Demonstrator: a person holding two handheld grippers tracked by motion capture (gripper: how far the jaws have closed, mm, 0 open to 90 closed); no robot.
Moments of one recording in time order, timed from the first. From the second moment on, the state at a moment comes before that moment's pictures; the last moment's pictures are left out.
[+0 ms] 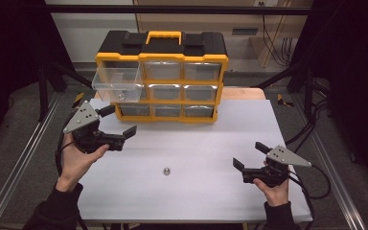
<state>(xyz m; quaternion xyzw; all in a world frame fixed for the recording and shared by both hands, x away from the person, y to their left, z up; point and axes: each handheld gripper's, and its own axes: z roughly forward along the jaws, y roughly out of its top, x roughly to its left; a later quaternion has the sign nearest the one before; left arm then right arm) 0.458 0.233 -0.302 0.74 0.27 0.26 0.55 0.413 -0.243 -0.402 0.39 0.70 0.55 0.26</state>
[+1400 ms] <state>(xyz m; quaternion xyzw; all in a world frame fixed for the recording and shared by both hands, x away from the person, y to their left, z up) 0.461 0.180 -0.395 0.81 0.28 0.18 0.49 0.413 -0.243 -0.401 0.39 0.70 0.55 0.26</state>
